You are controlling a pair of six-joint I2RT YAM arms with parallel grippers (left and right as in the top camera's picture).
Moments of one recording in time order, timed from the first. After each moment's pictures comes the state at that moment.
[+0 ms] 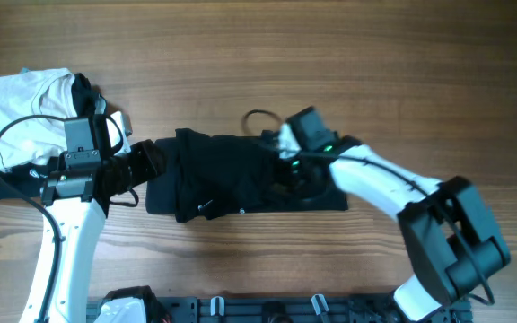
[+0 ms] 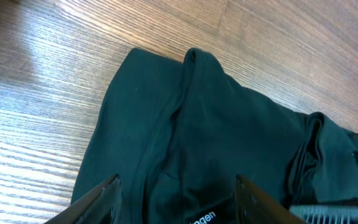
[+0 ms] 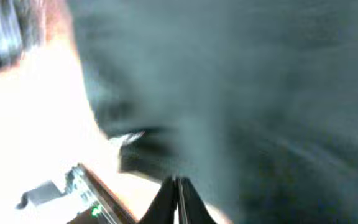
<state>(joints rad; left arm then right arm) 0.11 1.20 0.84 -0.72 0.28 -0.34 0.58 1.77 0.95 -0.27 -0.69 0.67</state>
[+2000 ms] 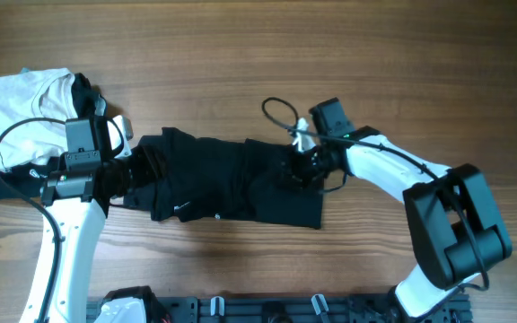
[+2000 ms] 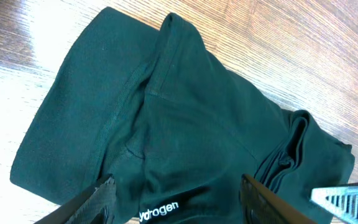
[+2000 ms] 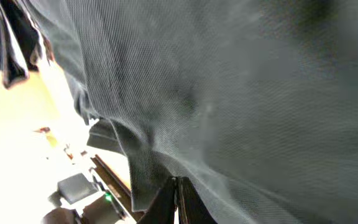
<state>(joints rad) 0.11 1.20 0.84 -0.75 0.28 -0.34 0.41 1.82 0.96 -0.41 -0.79 0.57</state>
